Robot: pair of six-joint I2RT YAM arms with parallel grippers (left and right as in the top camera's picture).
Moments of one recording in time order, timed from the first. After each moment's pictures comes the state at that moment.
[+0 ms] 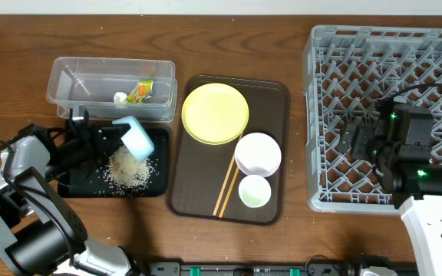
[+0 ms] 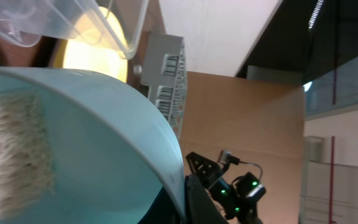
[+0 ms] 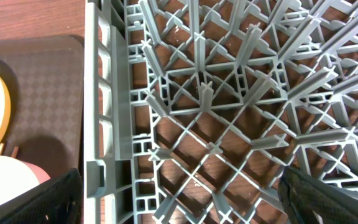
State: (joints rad) left arm 0.60 1.76 1.02 -1.07 1.45 0.13; right arm -0.04 1.10 0.86 -0.63 -0.03 0.16
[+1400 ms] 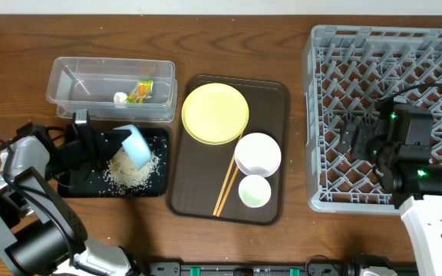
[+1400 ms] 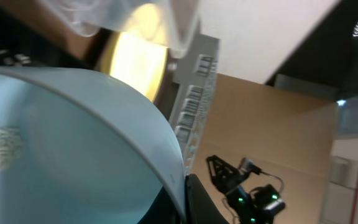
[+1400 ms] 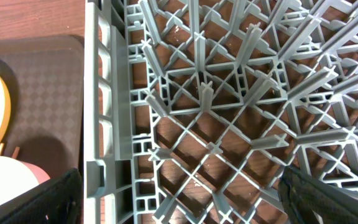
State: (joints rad) left arm 0.61 1.76 1.02 -1.02 1.32 0.02; right arm -0.04 1.10 0.86 -0.63 -0.03 0.16
